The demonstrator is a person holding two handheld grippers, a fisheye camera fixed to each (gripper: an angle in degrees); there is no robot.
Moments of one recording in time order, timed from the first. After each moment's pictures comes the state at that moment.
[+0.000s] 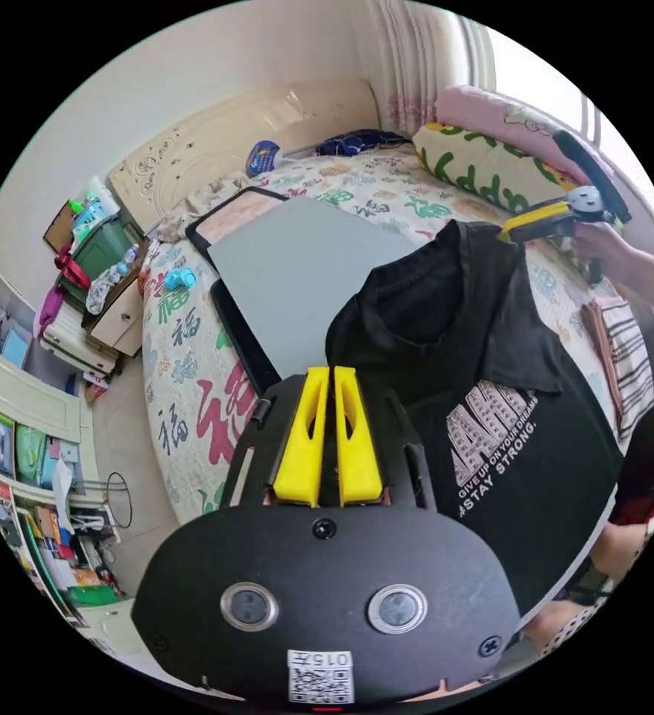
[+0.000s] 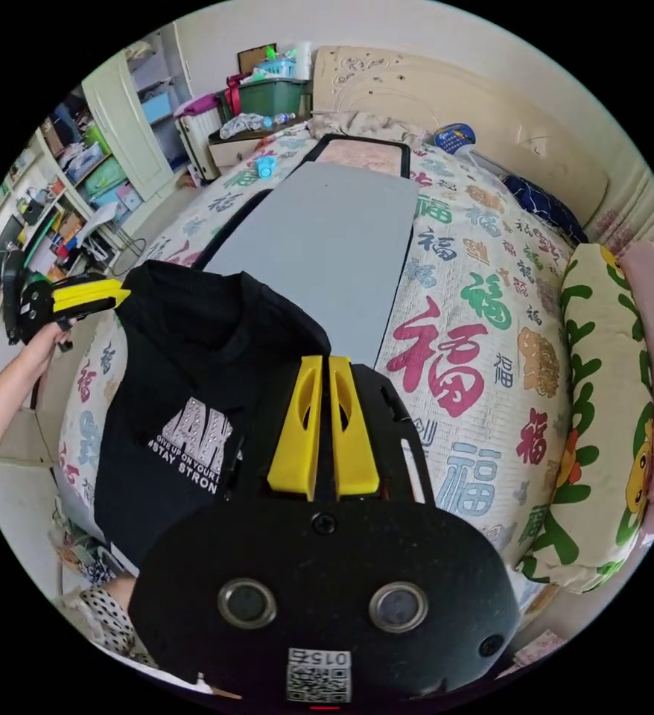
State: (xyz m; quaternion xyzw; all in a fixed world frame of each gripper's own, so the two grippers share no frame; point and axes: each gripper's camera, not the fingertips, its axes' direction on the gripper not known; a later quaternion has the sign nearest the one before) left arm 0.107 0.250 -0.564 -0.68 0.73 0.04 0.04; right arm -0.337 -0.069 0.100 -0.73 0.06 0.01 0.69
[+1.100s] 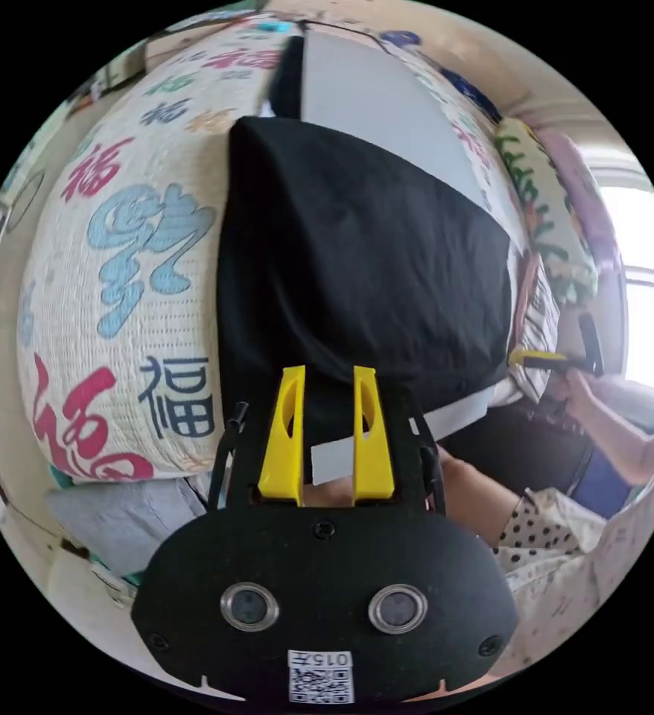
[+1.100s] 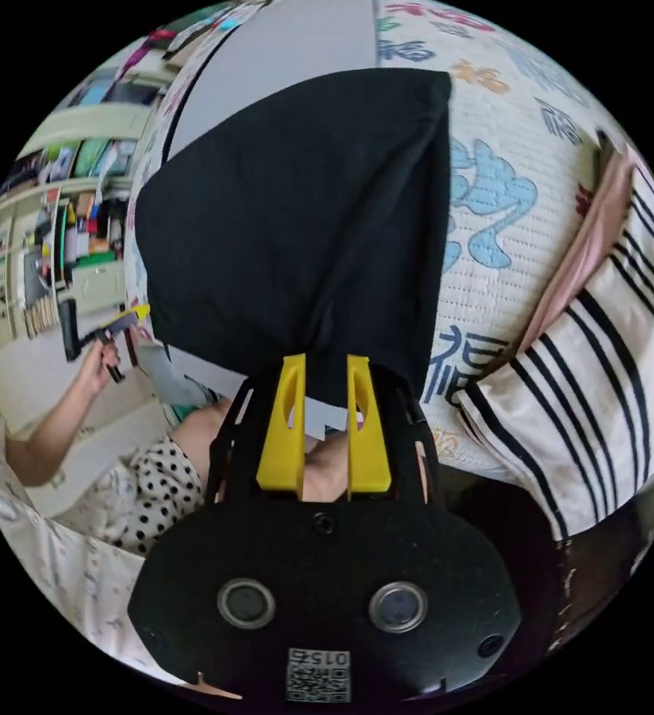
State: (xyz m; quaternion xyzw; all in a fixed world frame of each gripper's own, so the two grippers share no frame) left arm -0.418 0.141 -0.519 -0.87 0.42 0.01 -0.25; right arm -0.217 -0.044 -0.238 -0.84 0.03 0.29 0.45
